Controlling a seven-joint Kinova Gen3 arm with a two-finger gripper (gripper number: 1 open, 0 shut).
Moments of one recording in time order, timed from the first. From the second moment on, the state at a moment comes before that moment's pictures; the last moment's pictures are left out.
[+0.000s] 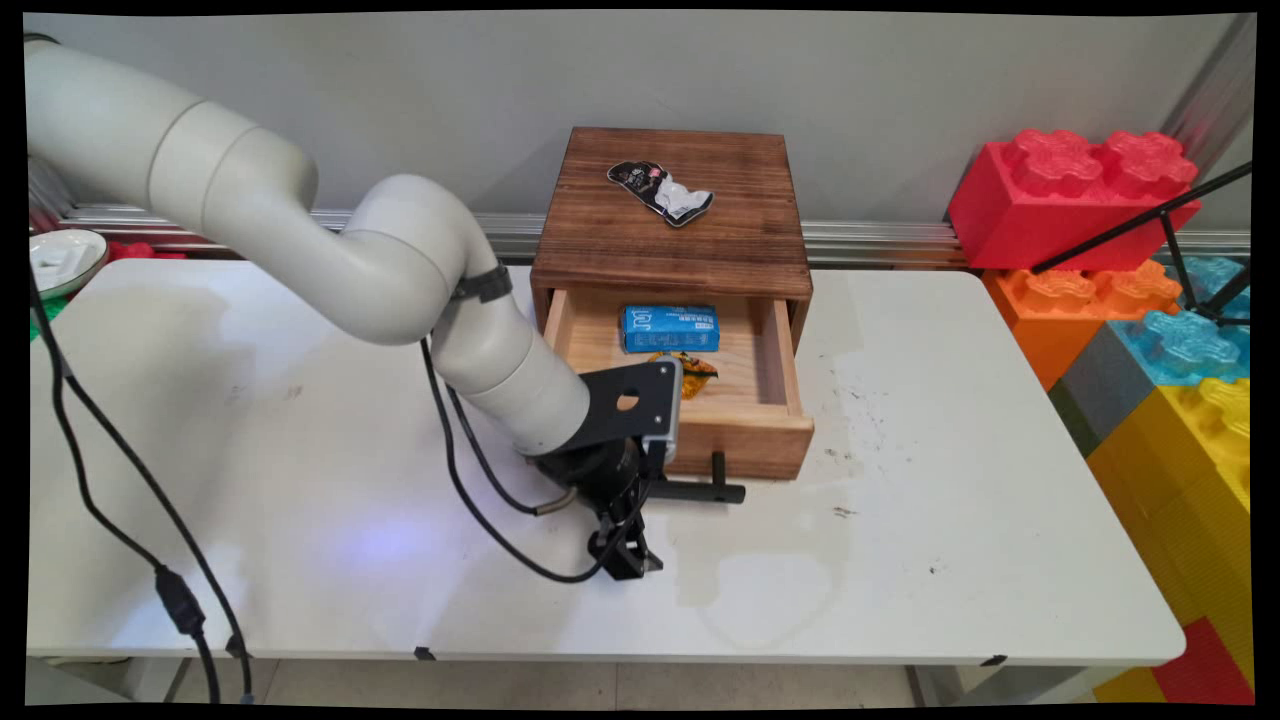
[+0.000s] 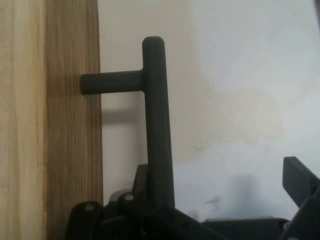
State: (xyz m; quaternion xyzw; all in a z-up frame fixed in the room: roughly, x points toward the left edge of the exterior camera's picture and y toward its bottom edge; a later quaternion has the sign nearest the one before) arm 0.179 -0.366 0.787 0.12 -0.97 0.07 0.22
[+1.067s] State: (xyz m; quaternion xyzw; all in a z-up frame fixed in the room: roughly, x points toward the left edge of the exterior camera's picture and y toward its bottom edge) arm 0.173 -0.314 0.797 0.12 -0.97 0.05 0.23
